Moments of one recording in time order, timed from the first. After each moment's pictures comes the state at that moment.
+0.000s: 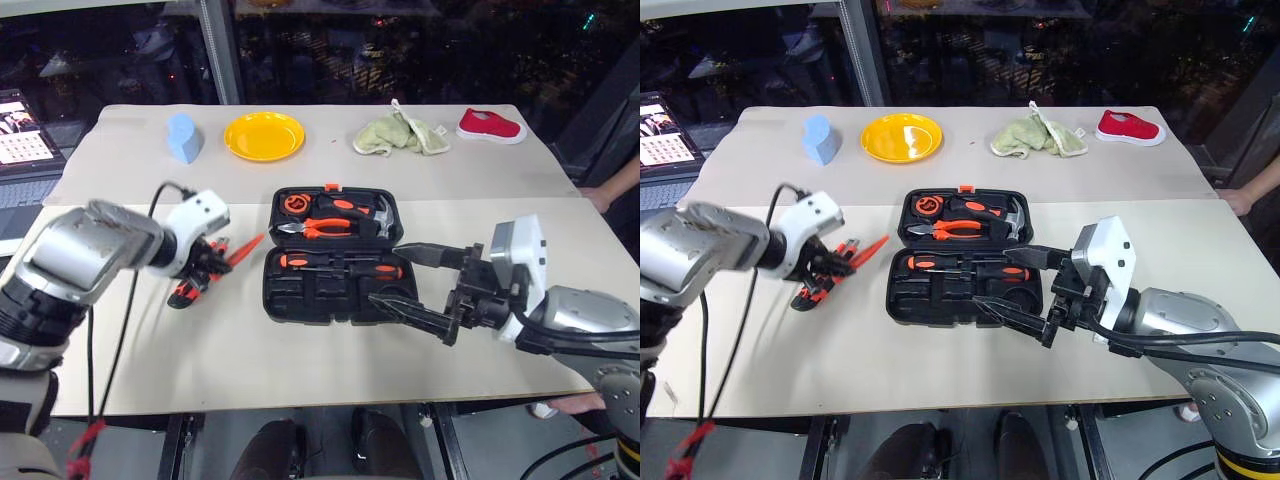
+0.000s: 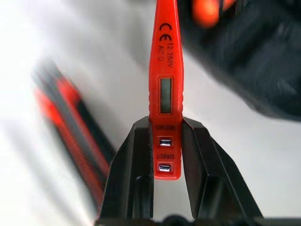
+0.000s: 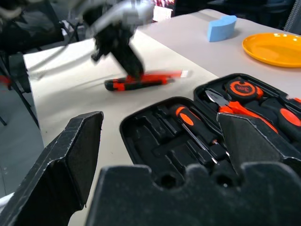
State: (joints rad) left arm -0.88 1.07 -0.43 -0.11 -0.38 1.04 -0.94; right arm -0.17 -0.81 -0.24 -0.78 0.96 0.80 0.61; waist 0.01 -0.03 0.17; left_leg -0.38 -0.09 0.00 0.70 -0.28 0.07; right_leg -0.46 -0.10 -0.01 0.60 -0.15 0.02
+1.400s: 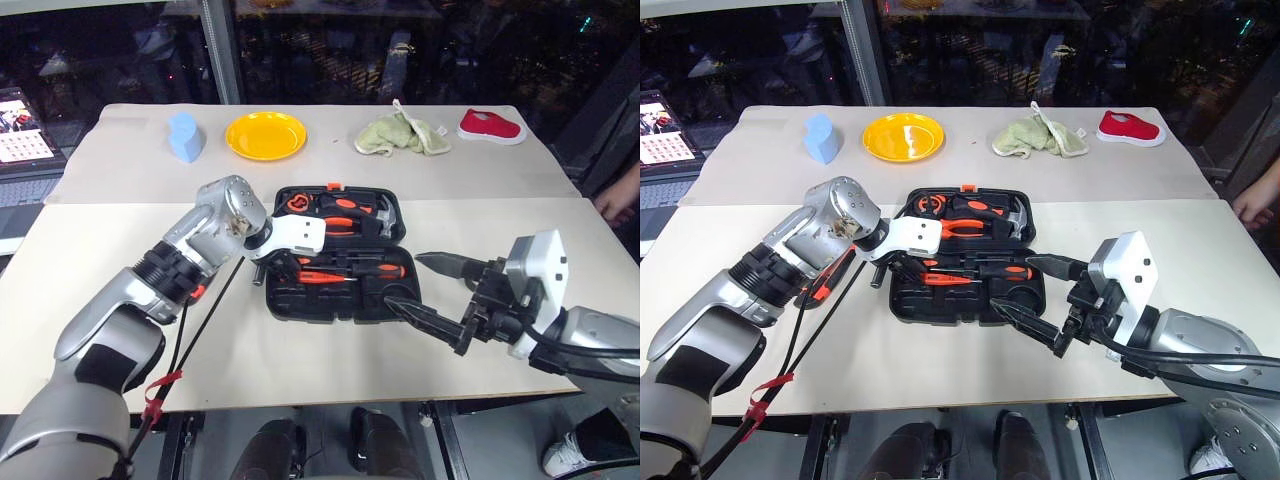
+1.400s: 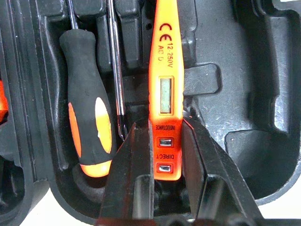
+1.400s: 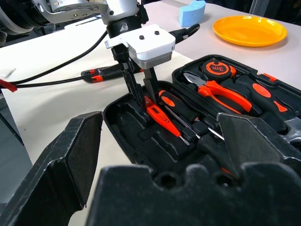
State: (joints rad) left arm -1.08 0.61 -0.69 0.27 0.14 0.54 -1.45; right arm -0.02 -0.84 -0.33 -0.85 1.02 0.80 0.46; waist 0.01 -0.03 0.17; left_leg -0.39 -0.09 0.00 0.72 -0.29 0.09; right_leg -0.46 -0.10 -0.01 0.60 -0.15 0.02
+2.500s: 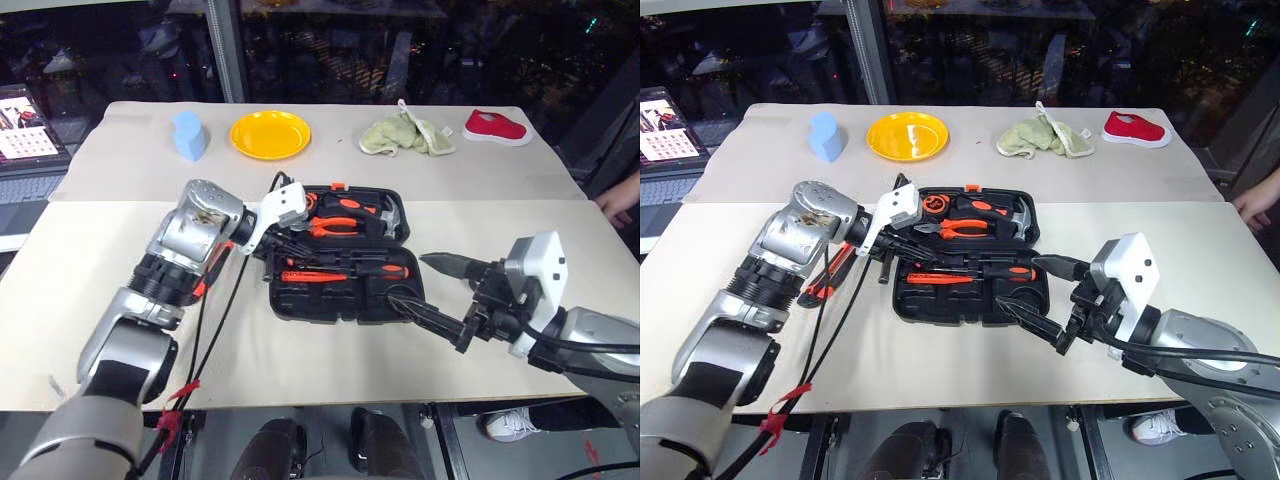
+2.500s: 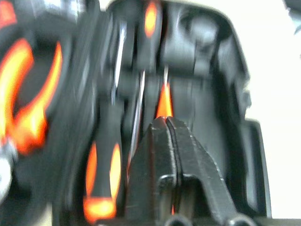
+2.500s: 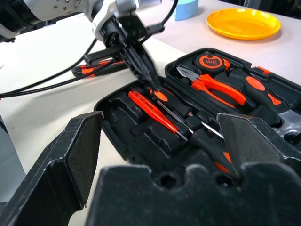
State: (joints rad) left arm -0.90 0.48 -0.24 0.41 -0.17 0.39 -1.40; right arm 0.01 -0.84 -0.34 -0.83 0.99 0.79 0.48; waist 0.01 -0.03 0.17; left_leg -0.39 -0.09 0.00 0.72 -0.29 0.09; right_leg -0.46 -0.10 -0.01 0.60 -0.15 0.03
